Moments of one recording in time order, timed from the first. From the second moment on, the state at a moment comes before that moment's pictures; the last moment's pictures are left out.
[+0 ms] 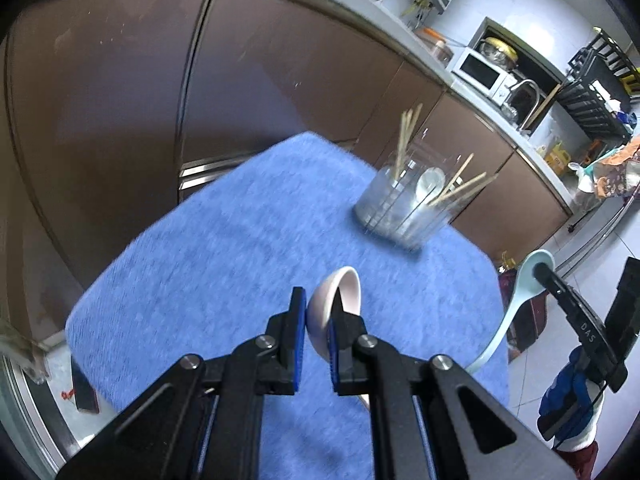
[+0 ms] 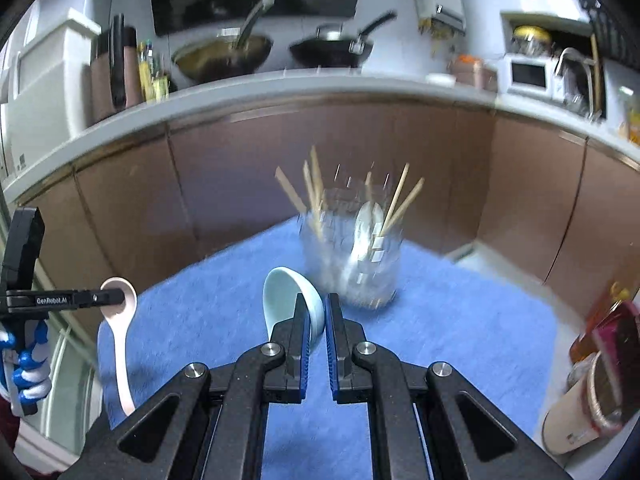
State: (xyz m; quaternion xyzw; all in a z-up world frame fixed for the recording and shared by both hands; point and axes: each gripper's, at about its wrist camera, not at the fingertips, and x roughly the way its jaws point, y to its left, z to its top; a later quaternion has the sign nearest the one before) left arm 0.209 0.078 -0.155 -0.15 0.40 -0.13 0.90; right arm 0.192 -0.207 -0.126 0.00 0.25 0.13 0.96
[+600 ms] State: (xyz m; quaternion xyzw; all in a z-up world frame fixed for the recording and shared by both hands) left arm 0.362 -0.049 -0.036 -0.05 0.21 -0.08 0.97; right arm 0.323 -0.212 -0.054 -0.06 0.08 0.02 0.99
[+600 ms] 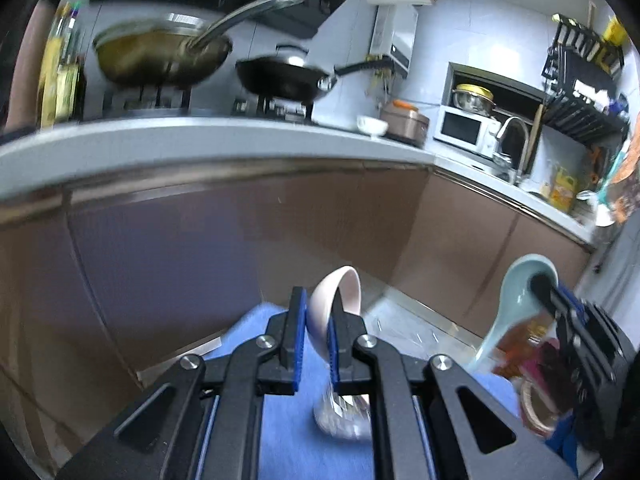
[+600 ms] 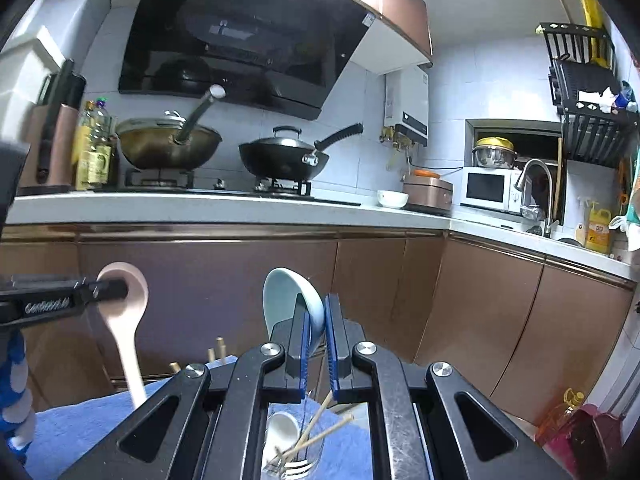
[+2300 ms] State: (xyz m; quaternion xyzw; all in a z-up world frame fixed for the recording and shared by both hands) left arm 0.270 -0.096 -0.080 0.06 0.16 -0.04 0.99; right arm 0.235 -0.254 -0.098 -0.01 0.11 -0.04 0.99
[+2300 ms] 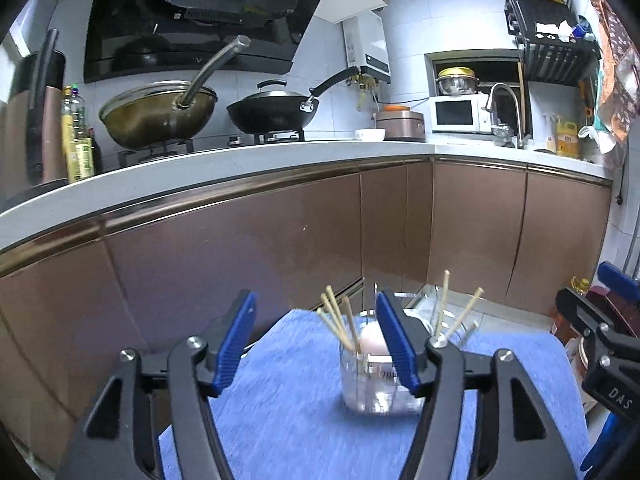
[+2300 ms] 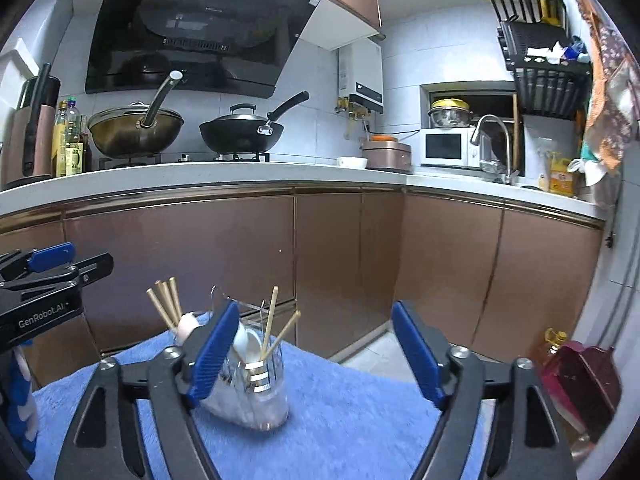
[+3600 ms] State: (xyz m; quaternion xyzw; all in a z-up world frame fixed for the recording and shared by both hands) left arm 0.074 -0.063 -0.032 0.04 0.09 0.00 1.00; right arm 0.030 -0.255 -0.047 0.02 0.05 -0.15 0.99
